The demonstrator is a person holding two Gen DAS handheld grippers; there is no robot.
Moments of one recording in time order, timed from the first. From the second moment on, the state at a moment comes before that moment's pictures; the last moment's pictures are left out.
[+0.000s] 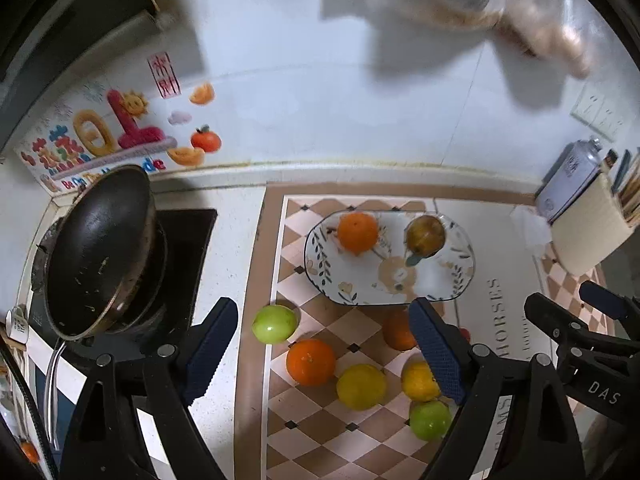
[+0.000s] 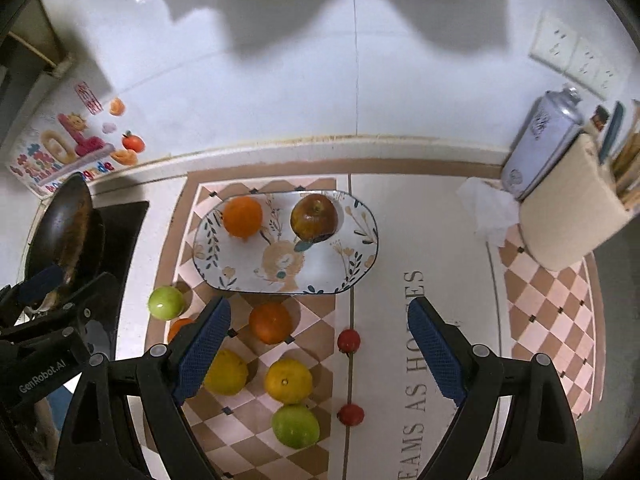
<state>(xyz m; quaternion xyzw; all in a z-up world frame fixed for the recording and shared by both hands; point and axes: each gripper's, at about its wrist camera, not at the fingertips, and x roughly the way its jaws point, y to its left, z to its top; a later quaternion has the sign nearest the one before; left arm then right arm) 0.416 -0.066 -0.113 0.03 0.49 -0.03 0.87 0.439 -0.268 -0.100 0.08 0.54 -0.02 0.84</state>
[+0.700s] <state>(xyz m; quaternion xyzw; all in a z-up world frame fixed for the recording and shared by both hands) 0.387 -0.048 -0.137 0.03 0.51 -0.01 0.86 0.390 -0.274 -0.131 0.14 0.56 0.00 0.82</state>
